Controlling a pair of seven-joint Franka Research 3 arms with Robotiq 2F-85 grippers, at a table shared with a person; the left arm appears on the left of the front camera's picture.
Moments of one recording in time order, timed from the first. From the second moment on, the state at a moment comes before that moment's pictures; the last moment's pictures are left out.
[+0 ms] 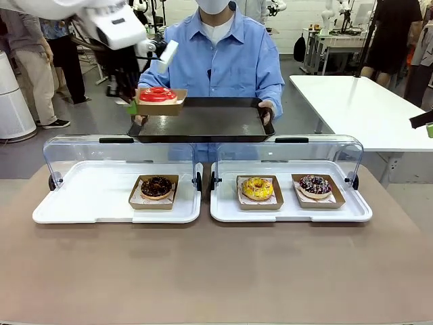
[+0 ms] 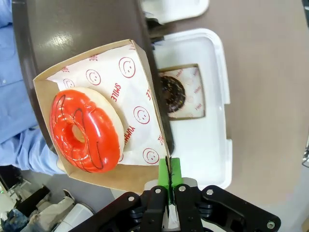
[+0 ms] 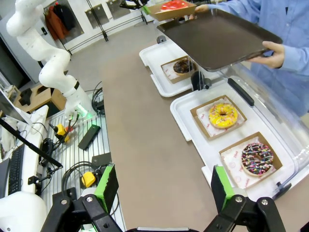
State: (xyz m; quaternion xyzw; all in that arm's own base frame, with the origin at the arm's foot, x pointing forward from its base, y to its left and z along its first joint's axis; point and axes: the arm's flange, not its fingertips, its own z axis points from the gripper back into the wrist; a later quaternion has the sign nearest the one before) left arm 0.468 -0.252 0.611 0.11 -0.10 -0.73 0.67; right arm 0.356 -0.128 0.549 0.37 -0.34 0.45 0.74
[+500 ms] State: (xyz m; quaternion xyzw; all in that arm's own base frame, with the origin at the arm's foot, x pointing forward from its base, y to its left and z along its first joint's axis) left arm 0.522 -0.258 0.592 0.10 -0.10 -0.72 0.68; right arm 0.356 -0.128 0.549 0.37 -0.34 0.45 0.74
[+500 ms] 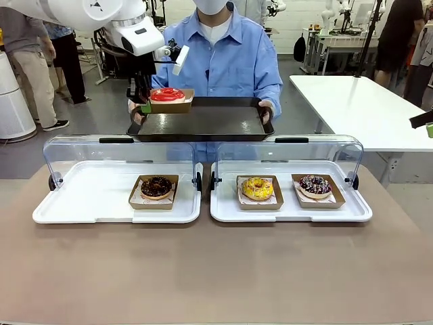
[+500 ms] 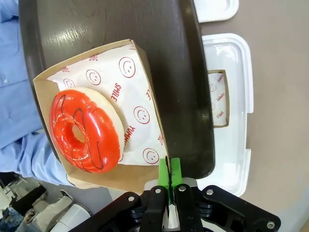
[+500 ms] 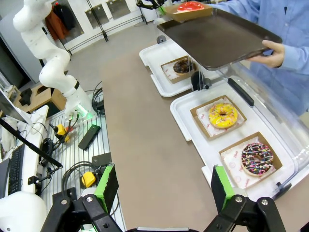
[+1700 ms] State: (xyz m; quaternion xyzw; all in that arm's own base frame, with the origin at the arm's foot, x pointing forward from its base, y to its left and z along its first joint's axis) left arm 0.579 -0.233 0.554 0.08 -0.07 -0.74 0.67; right arm 0.356 -0.128 0.549 0.37 -0.34 0.45 0.74
